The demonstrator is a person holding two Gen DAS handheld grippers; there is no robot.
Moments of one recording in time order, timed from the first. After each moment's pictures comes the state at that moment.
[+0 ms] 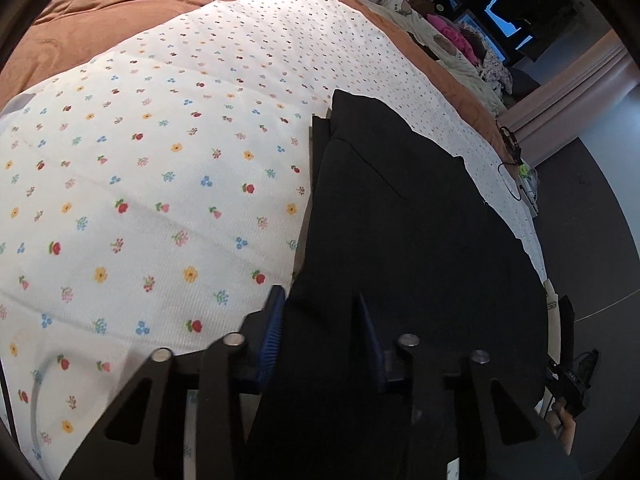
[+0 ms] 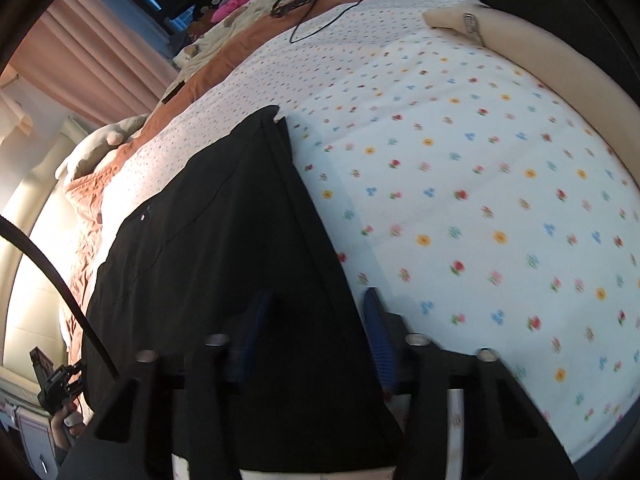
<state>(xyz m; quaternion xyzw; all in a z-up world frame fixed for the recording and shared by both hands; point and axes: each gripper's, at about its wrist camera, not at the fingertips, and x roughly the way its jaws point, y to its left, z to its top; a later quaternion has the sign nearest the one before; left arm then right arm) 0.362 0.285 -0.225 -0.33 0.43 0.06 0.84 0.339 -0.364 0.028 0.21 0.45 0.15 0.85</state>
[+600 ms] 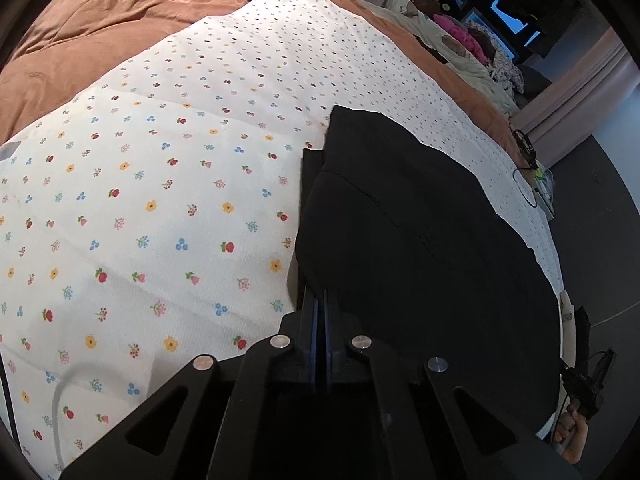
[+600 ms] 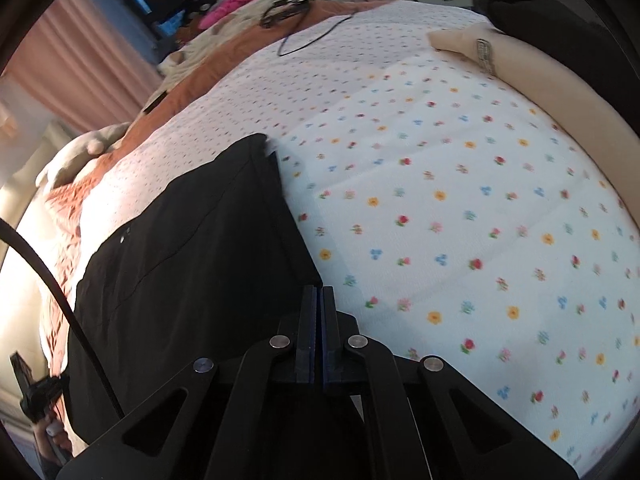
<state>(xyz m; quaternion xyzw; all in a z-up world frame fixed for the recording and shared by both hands) 0.389 0.286 -0.212 -0.31 0.43 0.08 0.84 0.365 -0.354 0.031 0.20 0.45 0.10 0.87</state>
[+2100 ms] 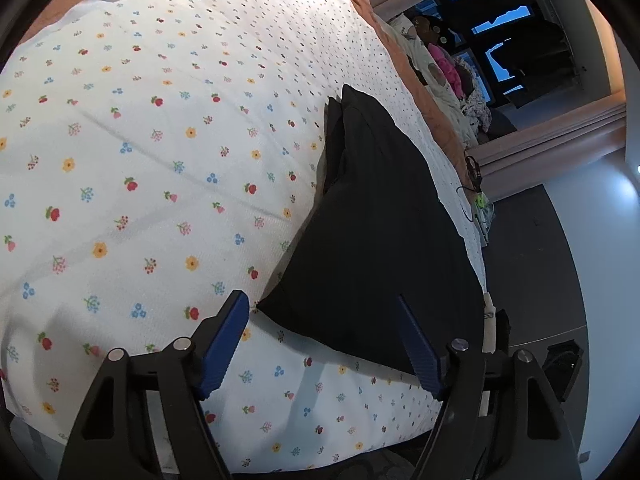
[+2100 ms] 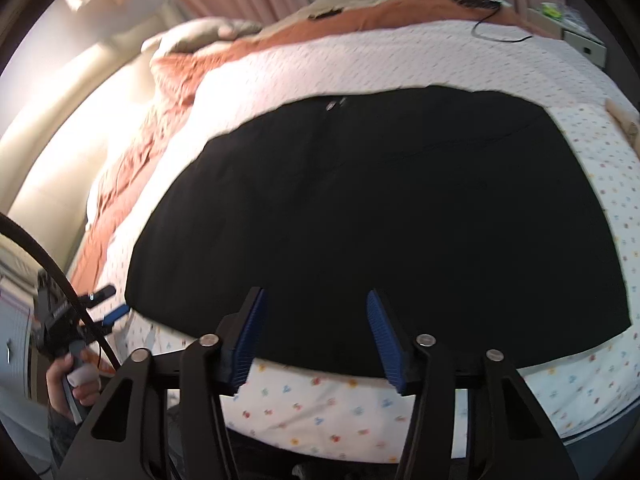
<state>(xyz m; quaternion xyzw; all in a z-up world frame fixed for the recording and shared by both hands) 0.253 0.287 -0.236 -0.46 0.38 0.01 0.80 0.291 -0.173 0.076 0.04 0.47 0.28 0.83</state>
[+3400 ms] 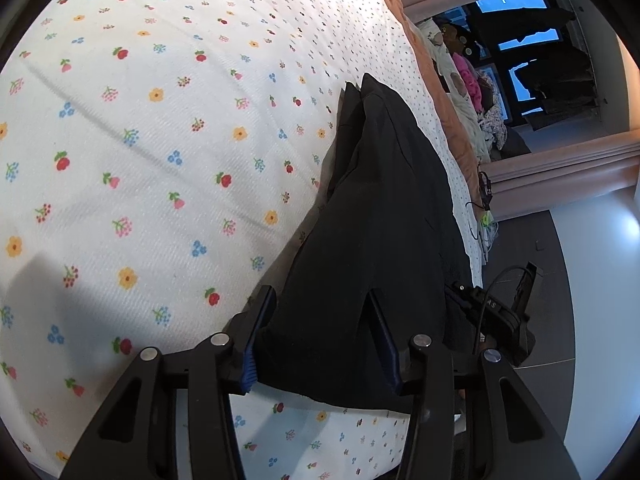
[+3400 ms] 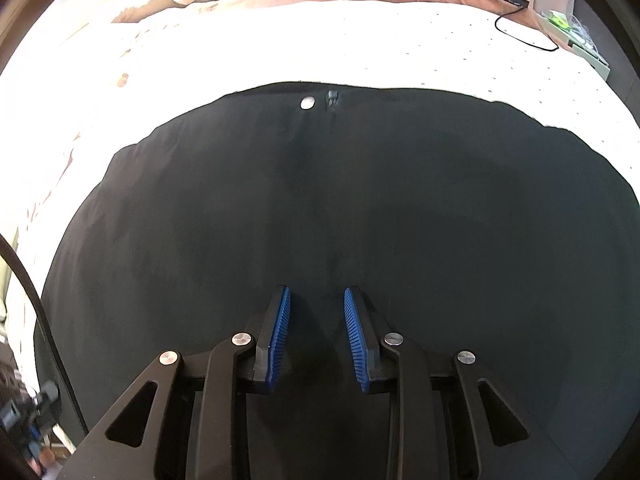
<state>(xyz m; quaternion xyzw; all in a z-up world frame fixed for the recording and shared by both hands) 0.288 0.281 -0.257 -0.51 0.39 0.03 0.77 0.519 -0.015 -0.024 -0.02 0.51 0.20 0.84</state>
